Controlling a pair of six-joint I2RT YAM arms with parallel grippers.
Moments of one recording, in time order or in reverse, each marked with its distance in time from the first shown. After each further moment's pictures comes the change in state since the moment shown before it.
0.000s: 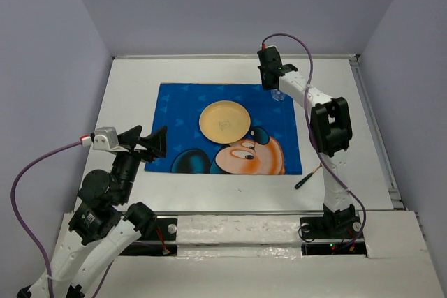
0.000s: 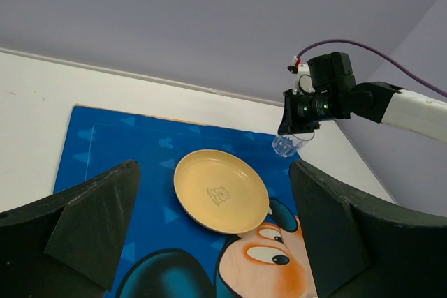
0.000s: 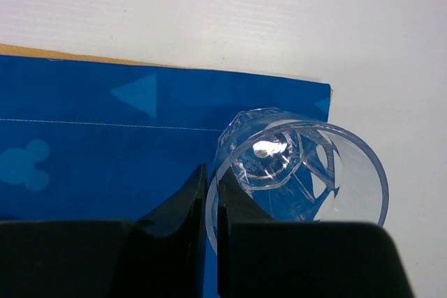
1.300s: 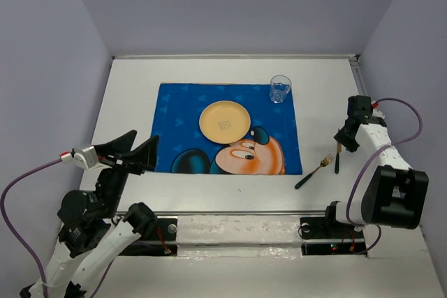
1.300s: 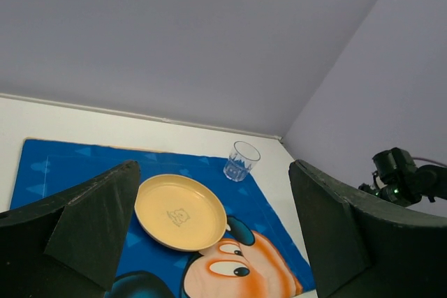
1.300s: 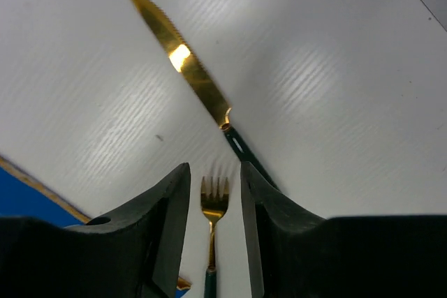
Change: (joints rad) left arm -0.077 -0.157 0.000 0.014 0.034 0.003; right arm -0.523 -0.927 -1.038 -0.145 -0.038 0.502
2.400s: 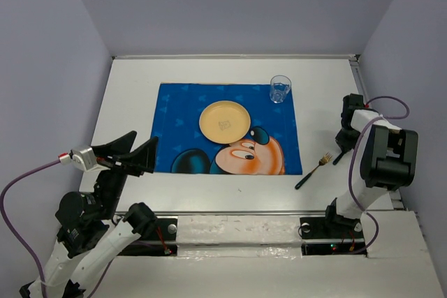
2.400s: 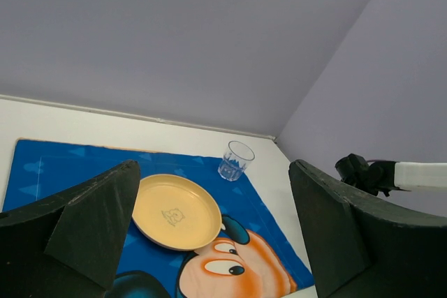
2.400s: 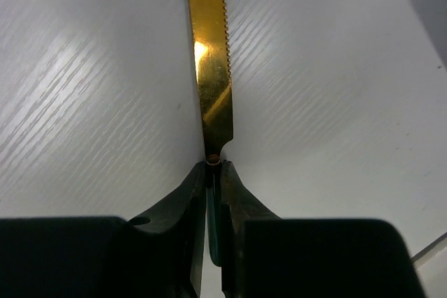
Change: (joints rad) left arm -0.037 -0.028 0.000 -0.005 -0.016 0.000; right arm -0.085 0.370 0.086 0.050 0.030 -0.098
